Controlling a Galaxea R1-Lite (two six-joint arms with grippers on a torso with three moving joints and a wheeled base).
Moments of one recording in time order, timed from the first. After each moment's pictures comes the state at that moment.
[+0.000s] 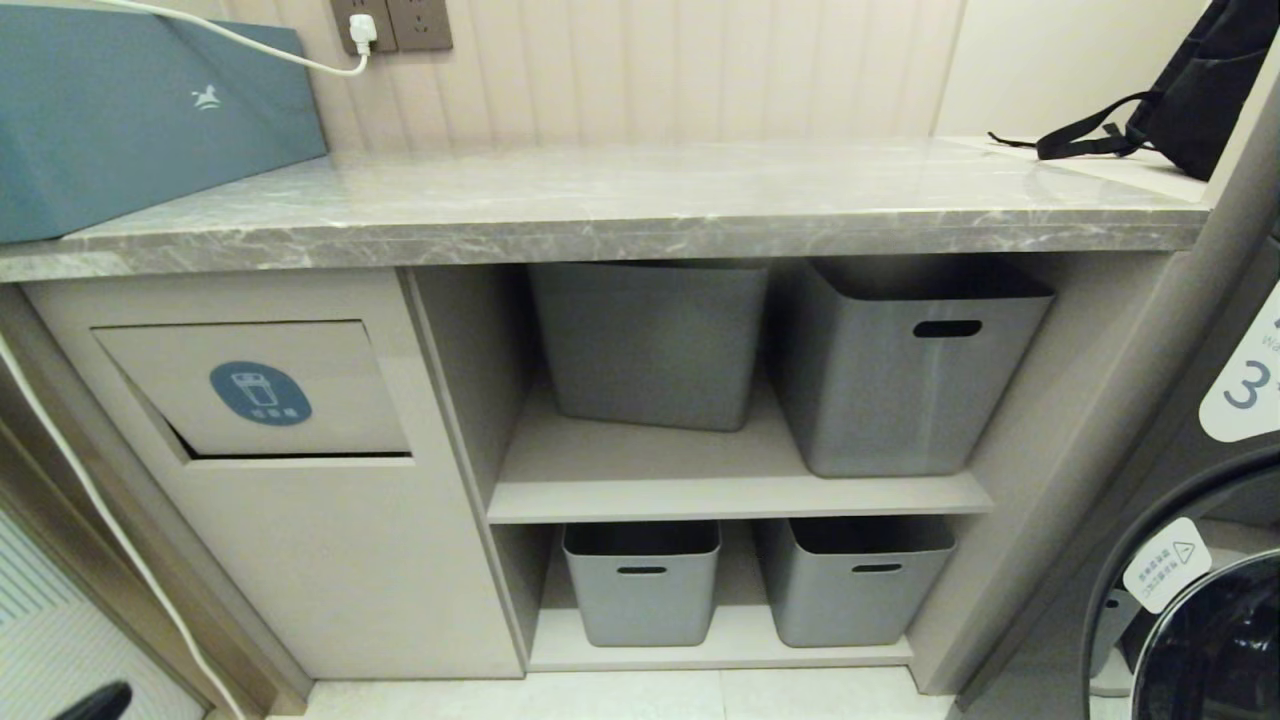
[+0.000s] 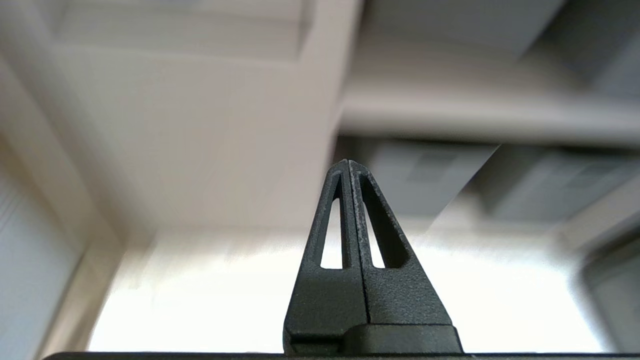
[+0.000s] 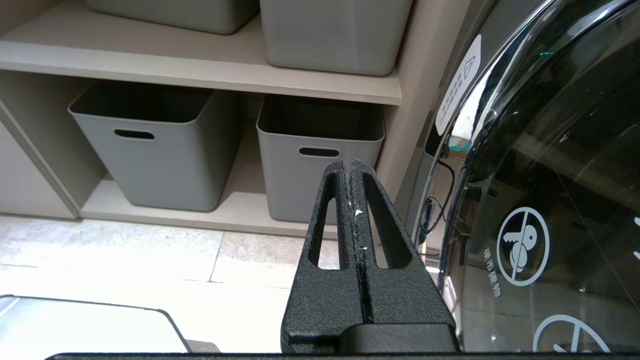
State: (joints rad) left arm 0.11 0.53 -0.09 -0.24 -0.12 -0.05; right arm 0.00 0.00 -0.03 0.09 0.02 -0.09
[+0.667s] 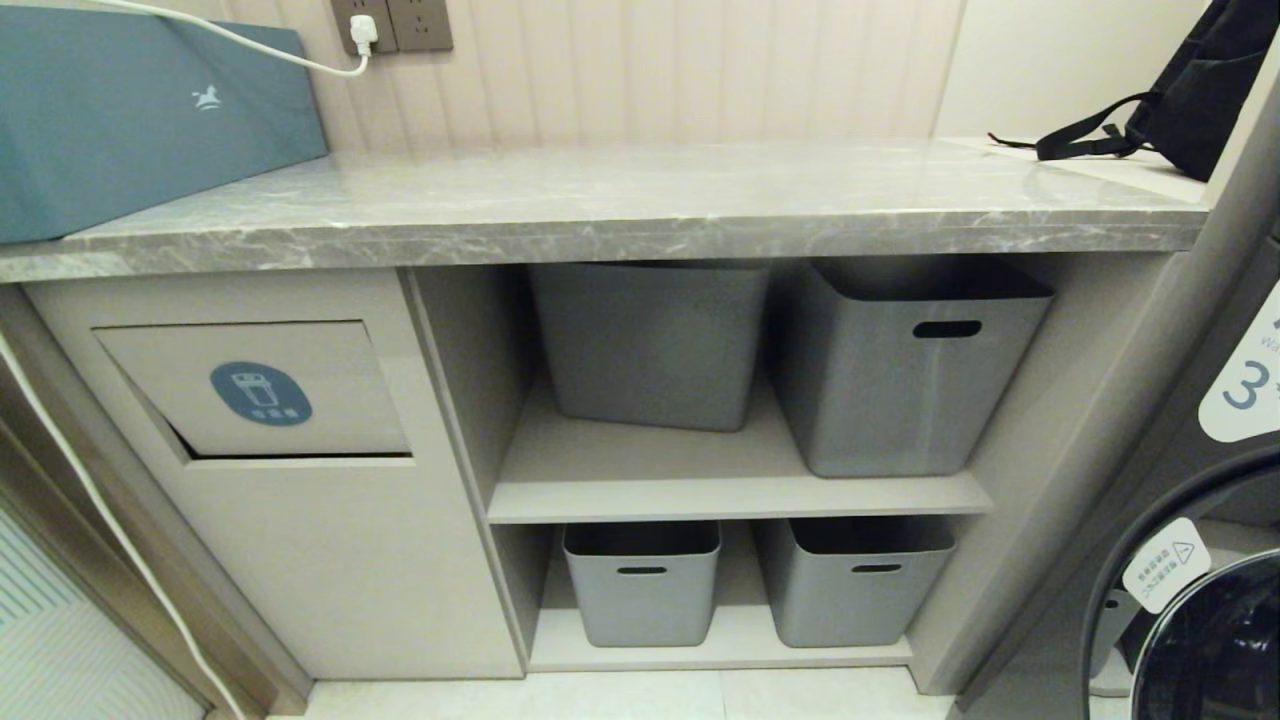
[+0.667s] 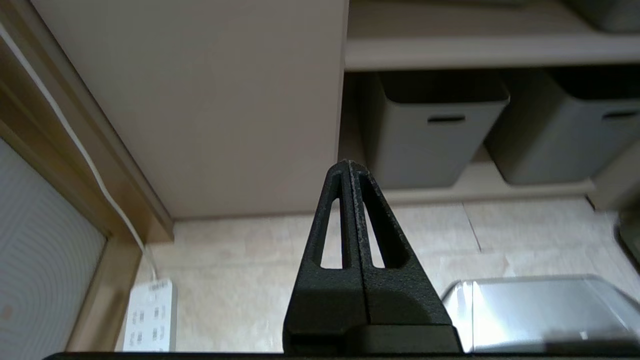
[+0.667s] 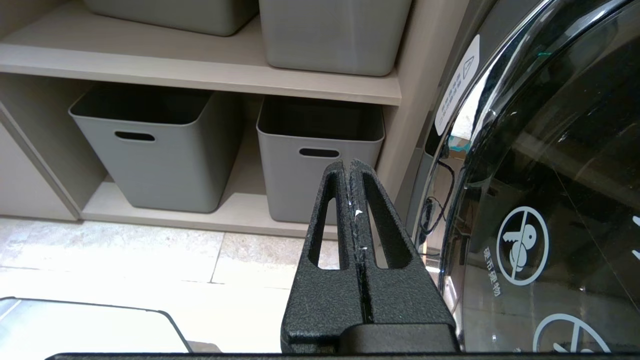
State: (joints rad) left arm -0.01 0.07 -0.04 0.09 -0.03 0.00; right arm 0.00 0.00 -0.03 0.09 0.02 -0.08
